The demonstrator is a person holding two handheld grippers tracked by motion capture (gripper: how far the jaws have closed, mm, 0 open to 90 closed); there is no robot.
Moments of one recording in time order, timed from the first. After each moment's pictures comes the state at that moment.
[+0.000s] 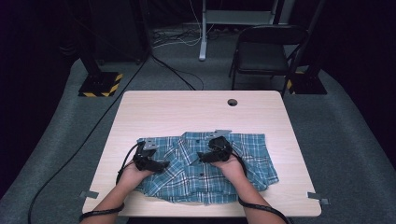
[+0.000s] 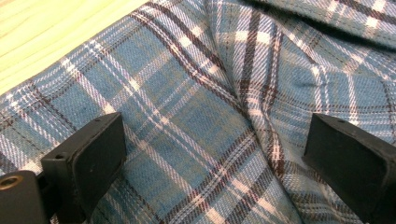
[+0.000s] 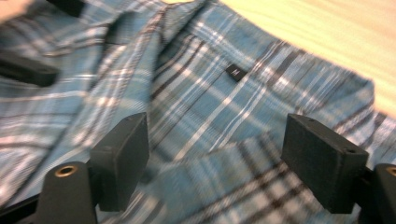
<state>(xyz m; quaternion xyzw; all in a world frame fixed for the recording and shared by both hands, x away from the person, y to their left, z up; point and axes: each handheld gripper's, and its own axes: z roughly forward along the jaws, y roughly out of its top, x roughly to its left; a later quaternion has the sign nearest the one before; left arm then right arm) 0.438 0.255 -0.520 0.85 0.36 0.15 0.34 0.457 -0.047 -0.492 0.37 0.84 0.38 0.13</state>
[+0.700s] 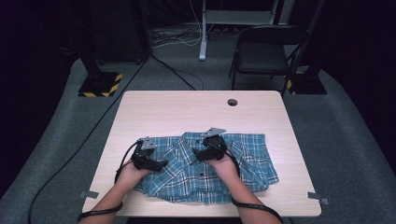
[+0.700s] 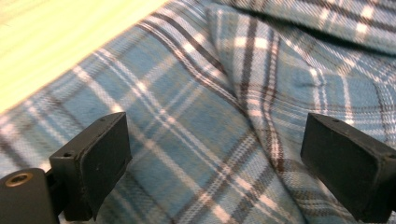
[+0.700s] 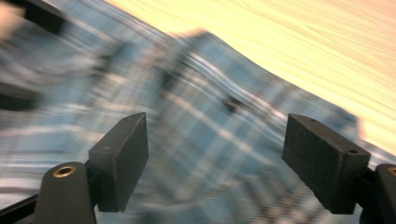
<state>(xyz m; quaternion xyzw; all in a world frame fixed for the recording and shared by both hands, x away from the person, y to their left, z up) 0.438 0.260 -0.513 0.85 0.35 0.17 0.35 0.455 -0.027 -0.483 0.38 0.82 0.39 0.17</state>
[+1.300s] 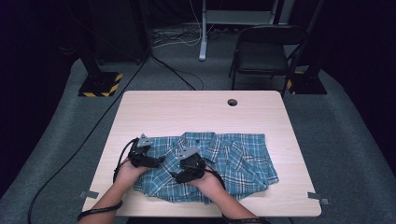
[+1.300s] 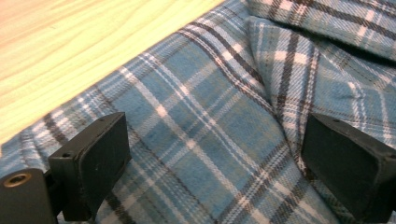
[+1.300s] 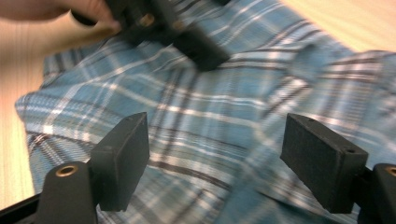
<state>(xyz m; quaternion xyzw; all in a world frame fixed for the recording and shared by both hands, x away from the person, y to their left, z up) 0.444 0.272 -0.513 0.83 0.38 0.18 0.36 0.398 0.039 -0.494 0.25 0.88 0.40 0.11</state>
